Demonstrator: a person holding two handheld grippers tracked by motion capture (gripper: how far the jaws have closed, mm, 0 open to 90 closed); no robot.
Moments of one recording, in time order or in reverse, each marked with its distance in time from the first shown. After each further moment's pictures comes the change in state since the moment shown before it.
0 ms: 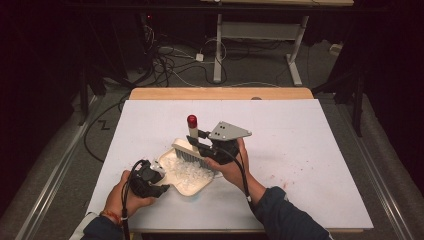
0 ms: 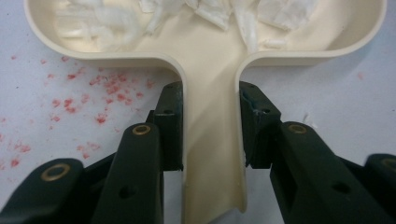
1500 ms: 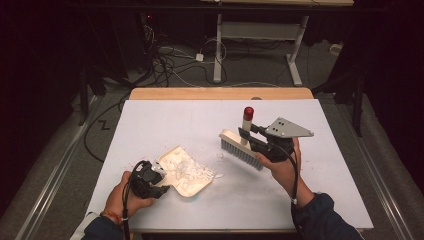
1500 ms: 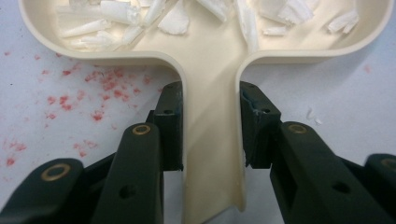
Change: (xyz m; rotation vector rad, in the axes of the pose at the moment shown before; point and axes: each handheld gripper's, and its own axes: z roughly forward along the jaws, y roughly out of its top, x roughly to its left) left arm -0.001 -0.001 0.003 0.021 0.007 0.012; right arm -0.056 -0.007 -0.108 0.029 -0.205 0.026
